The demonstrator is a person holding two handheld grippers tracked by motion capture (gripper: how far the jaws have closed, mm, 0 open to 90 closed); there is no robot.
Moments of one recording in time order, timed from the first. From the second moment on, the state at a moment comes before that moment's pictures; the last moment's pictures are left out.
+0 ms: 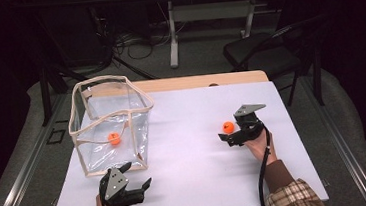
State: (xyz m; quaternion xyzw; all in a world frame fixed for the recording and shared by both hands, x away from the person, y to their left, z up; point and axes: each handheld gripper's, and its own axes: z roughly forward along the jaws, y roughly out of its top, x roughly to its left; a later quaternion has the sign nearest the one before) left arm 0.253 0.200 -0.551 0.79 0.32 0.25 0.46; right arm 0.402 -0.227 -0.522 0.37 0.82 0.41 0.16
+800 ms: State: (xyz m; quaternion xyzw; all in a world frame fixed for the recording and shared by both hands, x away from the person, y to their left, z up) left arm 0.252 0.200 -0.550 0.79 0.32 0.25 0.46; right arm 0.411 -0.224 -0.522 0.37 0.82 0.40 0.17
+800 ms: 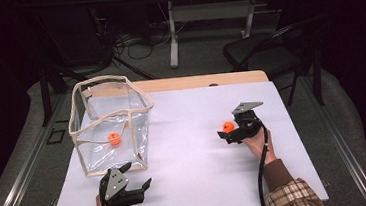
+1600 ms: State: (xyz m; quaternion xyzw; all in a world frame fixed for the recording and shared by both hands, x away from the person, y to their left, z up) left arm 0.253 0.200 -0.550 0.79 0.32 0.25 0.46; right arm 0.428 -0.225 -0.535 0.40 0.82 0.38 0.16
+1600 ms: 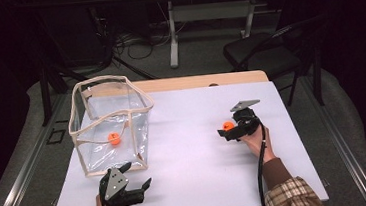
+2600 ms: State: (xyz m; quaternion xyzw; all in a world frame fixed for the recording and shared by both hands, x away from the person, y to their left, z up) left arm 0.253 0.200 -0.550 0.79 0.32 0.25 0.46; right arm 0.432 -0.222 -0.545 0.42 0.83 0.32 0.17
